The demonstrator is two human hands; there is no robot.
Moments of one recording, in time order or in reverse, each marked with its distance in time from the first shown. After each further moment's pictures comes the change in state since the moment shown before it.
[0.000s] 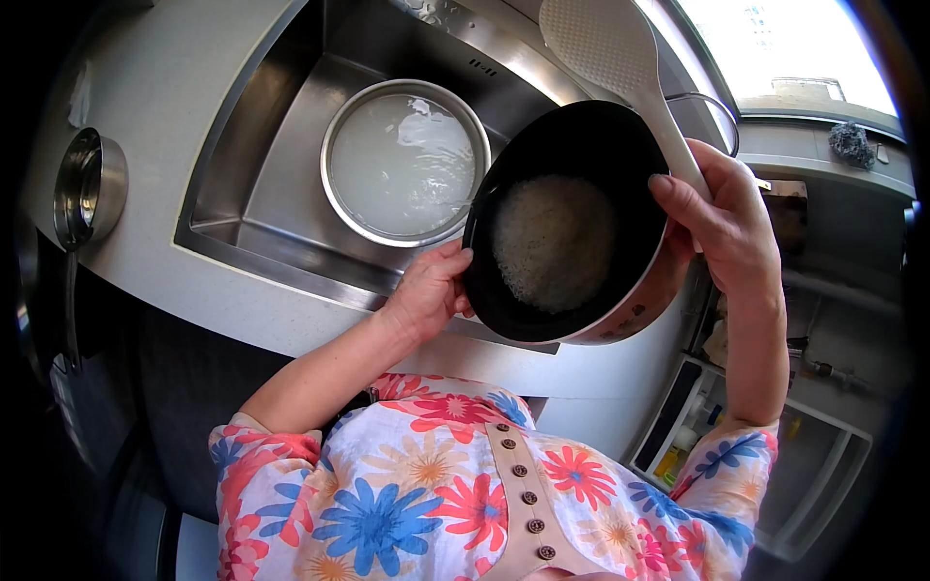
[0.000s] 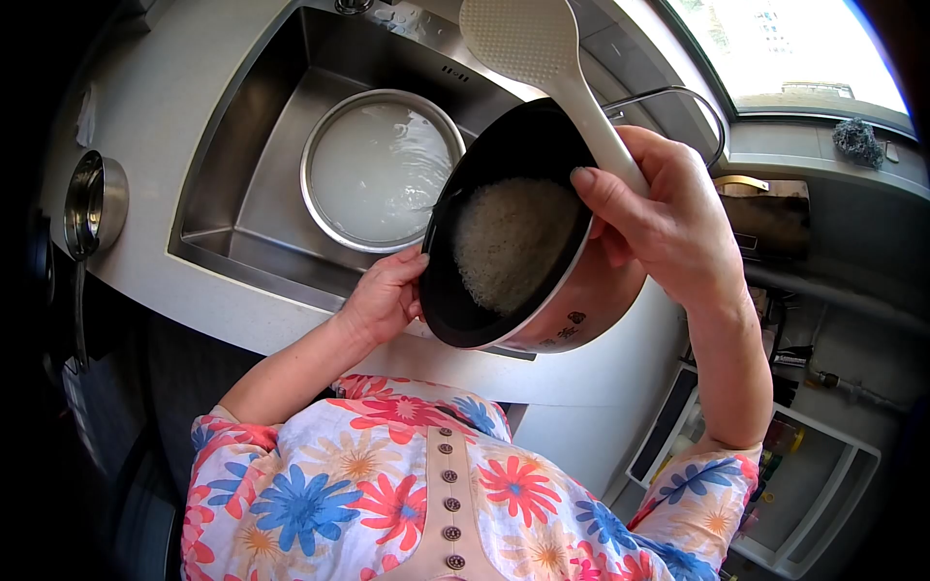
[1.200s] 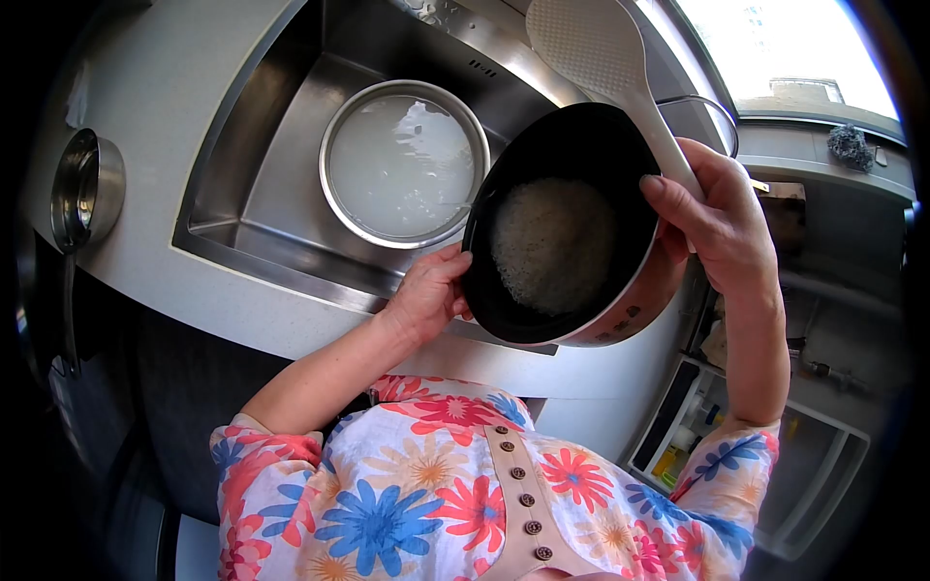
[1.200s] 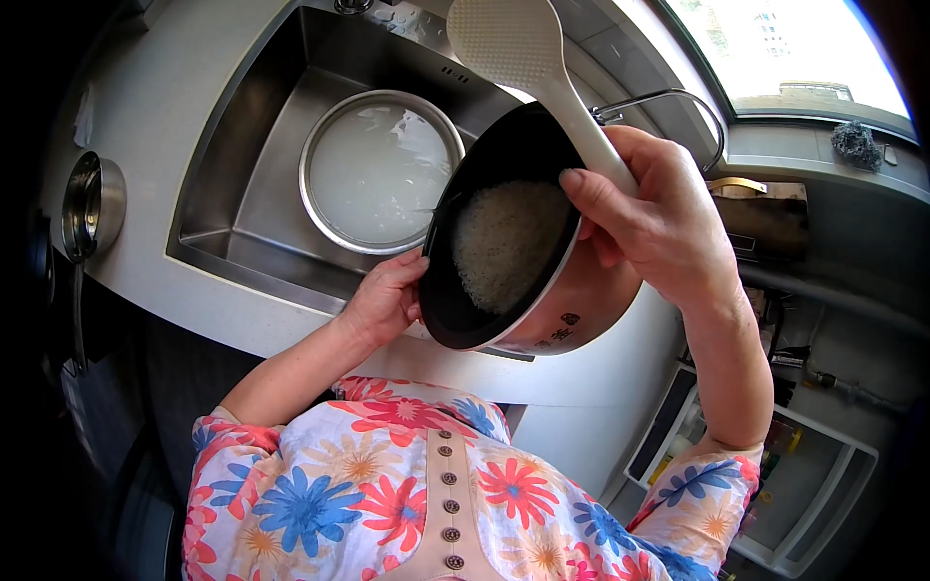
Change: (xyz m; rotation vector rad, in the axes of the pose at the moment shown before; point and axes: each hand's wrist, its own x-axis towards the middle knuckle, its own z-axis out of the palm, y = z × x) left_hand 0.003 -0.004 -0.007 -0.018 -0.012 -0.007; right_hand 0.005 -0.004 0.005 -0.026 -0.028 0.014
